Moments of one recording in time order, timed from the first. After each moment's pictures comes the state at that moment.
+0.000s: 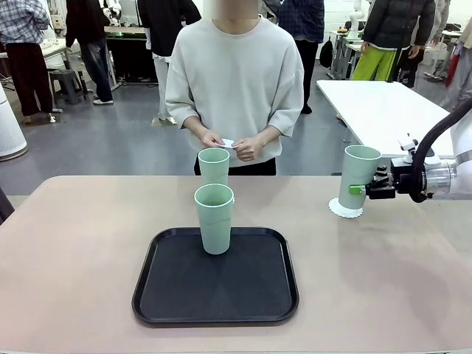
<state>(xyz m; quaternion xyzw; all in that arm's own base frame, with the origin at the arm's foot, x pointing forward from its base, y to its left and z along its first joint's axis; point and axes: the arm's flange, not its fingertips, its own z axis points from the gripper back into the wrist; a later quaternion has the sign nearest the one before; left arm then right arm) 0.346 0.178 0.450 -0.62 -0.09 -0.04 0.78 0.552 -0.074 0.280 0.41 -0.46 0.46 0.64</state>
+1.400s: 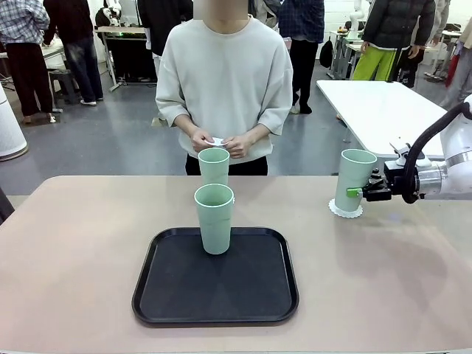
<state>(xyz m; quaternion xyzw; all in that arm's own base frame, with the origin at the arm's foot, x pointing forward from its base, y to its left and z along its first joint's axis) 0.346 0.178 0.450 -0.62 -0.09 -0.04 0.78 0.580 -0.075 0.258 0.44 -0.45 0.48 0.62</state>
